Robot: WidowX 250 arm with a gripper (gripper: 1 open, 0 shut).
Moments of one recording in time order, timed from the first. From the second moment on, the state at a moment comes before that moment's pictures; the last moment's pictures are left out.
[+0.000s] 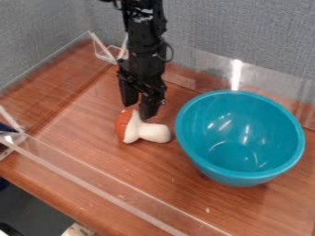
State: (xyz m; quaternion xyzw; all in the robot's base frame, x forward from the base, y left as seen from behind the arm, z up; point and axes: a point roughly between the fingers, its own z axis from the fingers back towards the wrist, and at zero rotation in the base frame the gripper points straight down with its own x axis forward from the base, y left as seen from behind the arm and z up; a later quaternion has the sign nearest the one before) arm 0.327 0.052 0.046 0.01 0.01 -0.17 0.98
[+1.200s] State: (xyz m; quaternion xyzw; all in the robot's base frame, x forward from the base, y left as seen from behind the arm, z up) arm 0.325 0.052 0.058 0.01 0.00 -0.17 0.98
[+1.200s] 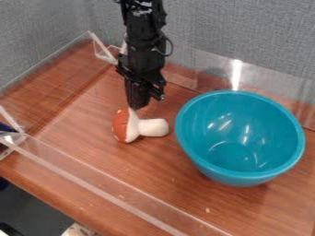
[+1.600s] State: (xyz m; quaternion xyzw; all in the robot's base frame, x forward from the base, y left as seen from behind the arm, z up) arm 0.325 0.054 0.065 0.02 -0.01 -0.18 0.98
